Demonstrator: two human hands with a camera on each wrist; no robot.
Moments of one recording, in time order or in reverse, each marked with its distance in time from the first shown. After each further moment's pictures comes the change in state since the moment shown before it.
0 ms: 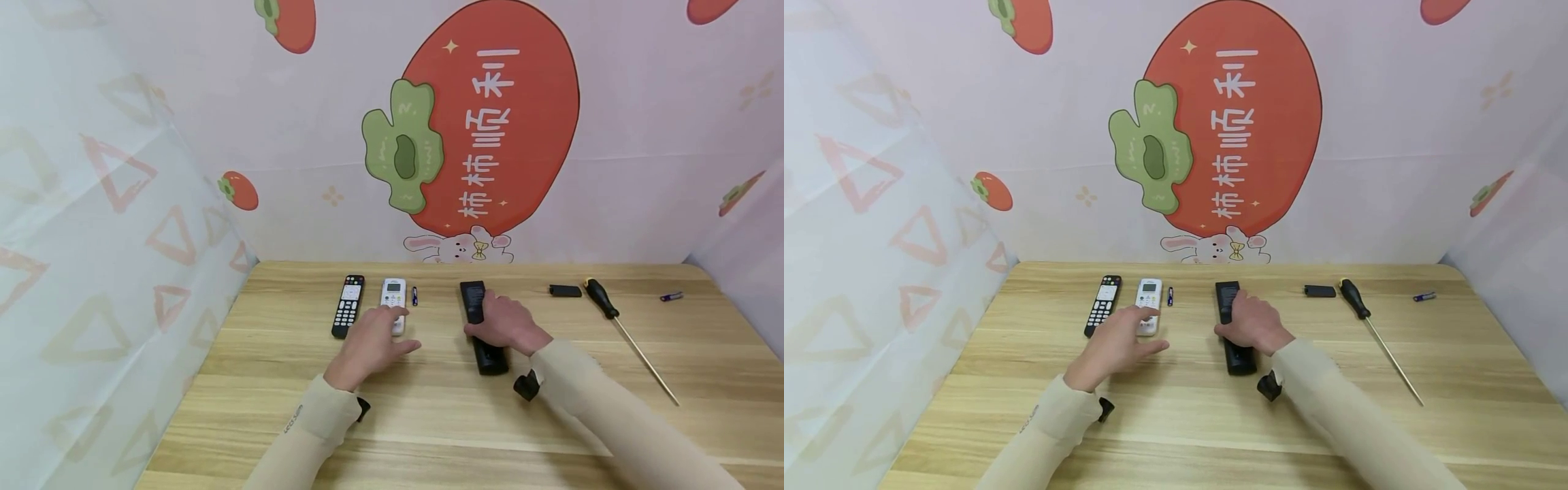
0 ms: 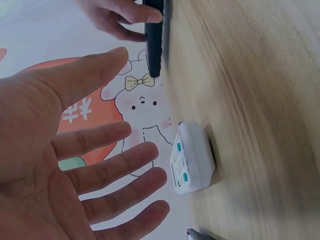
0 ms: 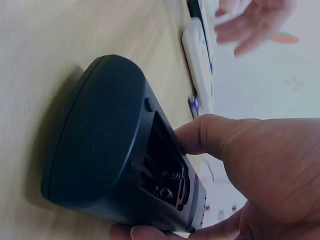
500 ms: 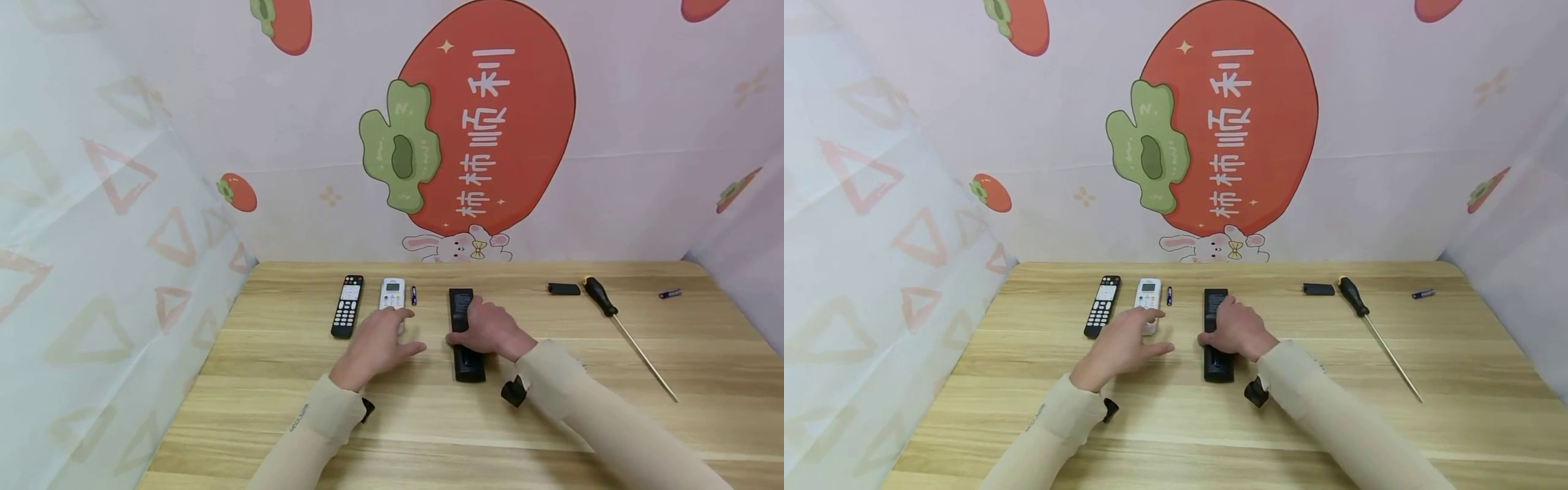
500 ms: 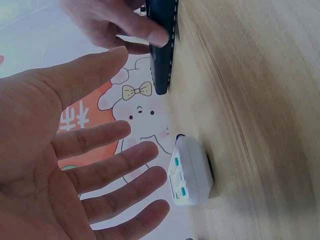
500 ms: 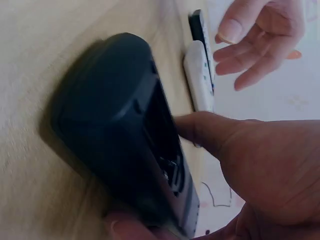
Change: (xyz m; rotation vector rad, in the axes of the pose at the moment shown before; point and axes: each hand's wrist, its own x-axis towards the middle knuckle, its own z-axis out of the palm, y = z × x) left_hand 0.003 0.006 0.006 0.040 -0.017 0.039; right_hand -0.003 -0.022 0.011 0.042 -0.034 -0.006
